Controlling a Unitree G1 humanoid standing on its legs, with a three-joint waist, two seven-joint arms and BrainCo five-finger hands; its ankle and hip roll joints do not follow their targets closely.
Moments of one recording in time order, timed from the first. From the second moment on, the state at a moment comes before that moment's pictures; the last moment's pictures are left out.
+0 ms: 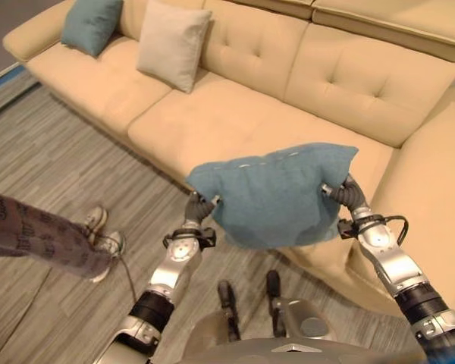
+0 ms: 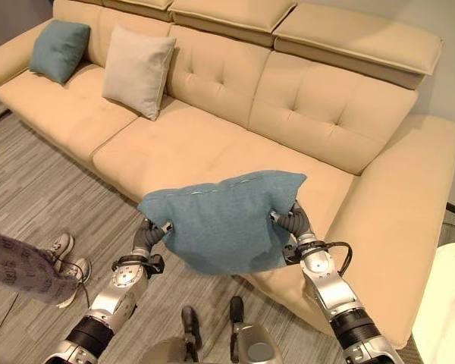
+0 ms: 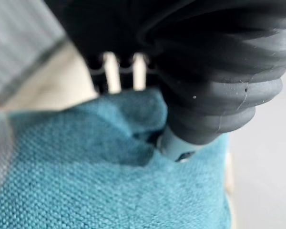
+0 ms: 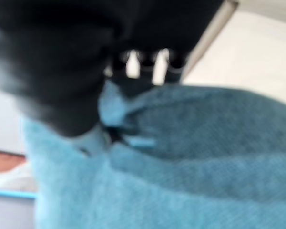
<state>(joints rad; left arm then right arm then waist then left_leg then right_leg) -0.13 0.28 -0.33 0.34 -0.44 -0.09 0.28 -0.17 -0.48 0.30 0.21 0.17 -0.03 -0.17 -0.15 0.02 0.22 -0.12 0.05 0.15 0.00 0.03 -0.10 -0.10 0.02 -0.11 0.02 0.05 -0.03</state>
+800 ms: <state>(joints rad) -0.06 0.28 -0.23 0.30 -0.44 -0.10 0.27 -0.15 -0.45 0.30 0.21 0.16 -0.02 -0.12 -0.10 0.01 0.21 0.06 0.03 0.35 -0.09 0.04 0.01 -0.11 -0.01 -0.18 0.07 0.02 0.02</state>
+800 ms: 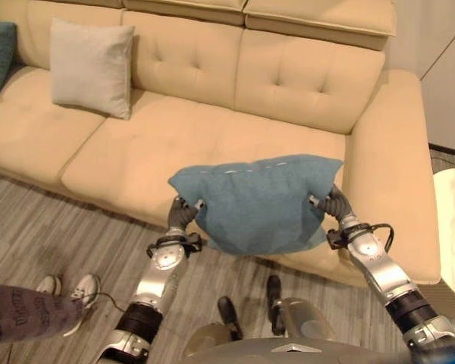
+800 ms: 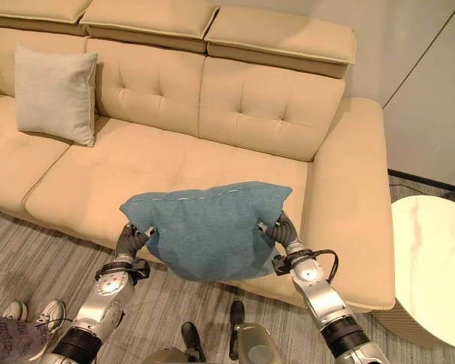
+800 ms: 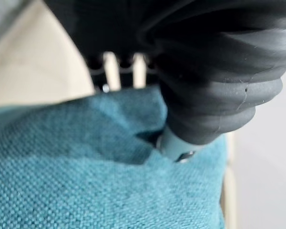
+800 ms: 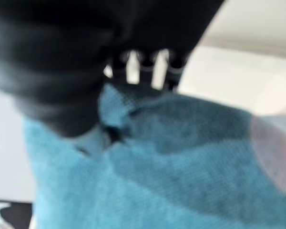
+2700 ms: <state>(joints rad) -0.02 0.28 -0.27 0.26 -0.38 -0.05 0.22 0.00 -0.41 0.21 0.31 0.16 -0.01 -0.14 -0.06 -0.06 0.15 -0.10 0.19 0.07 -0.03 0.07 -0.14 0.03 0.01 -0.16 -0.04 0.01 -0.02</state>
